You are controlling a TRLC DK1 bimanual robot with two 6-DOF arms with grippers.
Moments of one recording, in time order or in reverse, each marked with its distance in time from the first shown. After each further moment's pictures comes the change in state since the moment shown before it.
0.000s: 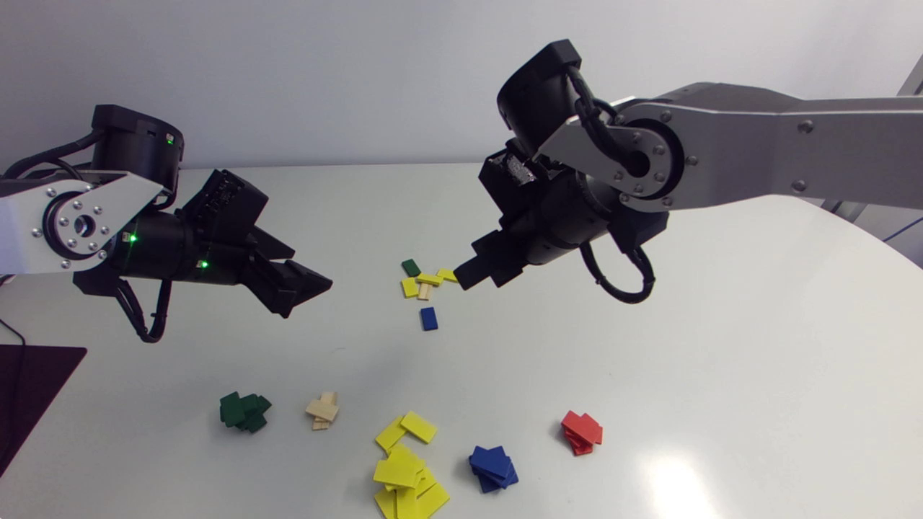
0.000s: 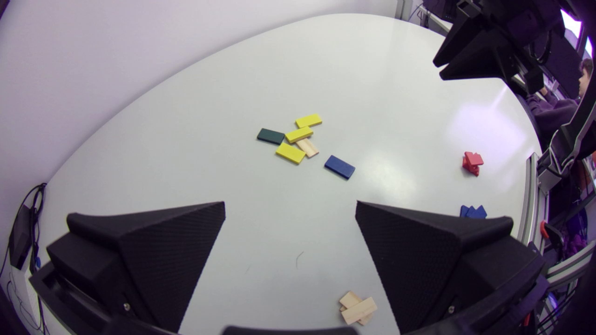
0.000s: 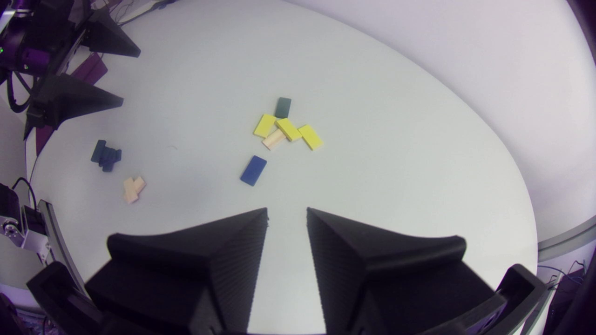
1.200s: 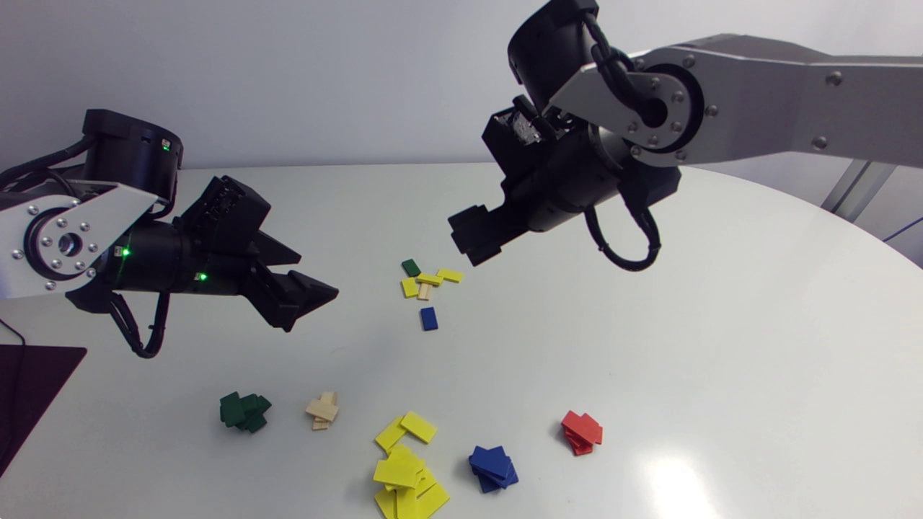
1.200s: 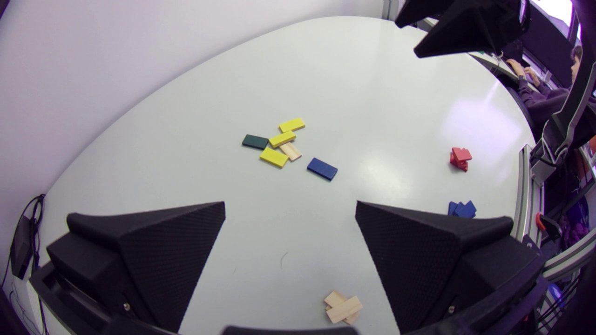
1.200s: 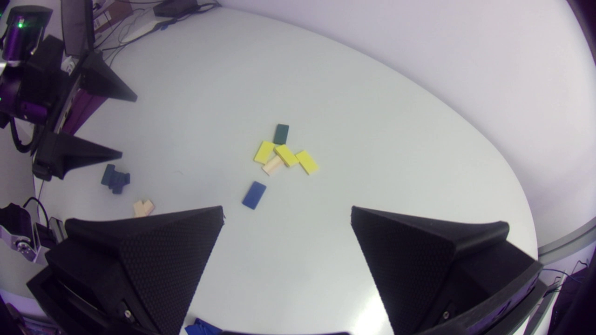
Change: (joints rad) left arm -0.046 -0.074 -0.054 0.003 0.000 -0.002; right arm -0.026 0.014 0.111 -0.039 -0.041 0.000
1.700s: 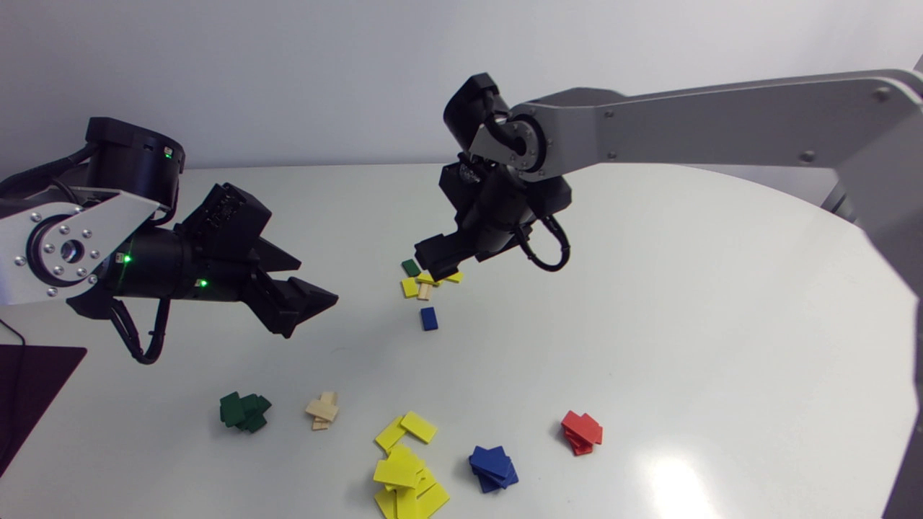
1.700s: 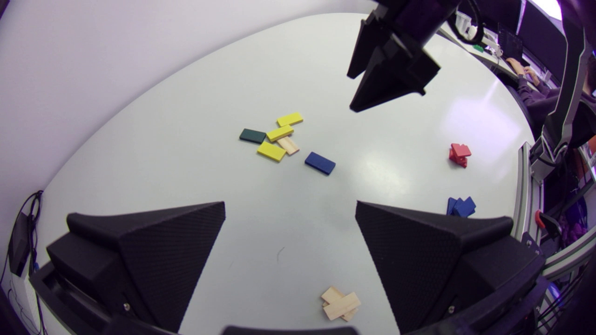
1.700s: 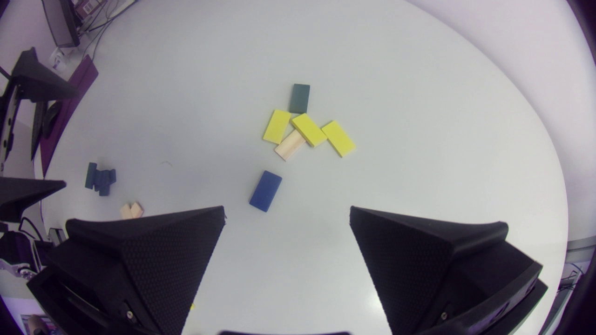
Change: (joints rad) left arm 0.005 -0.002 -0.015 0.000 0.000 0.000; right arm -0.013 0.393 0.274 -0.106 -0.095 0.052
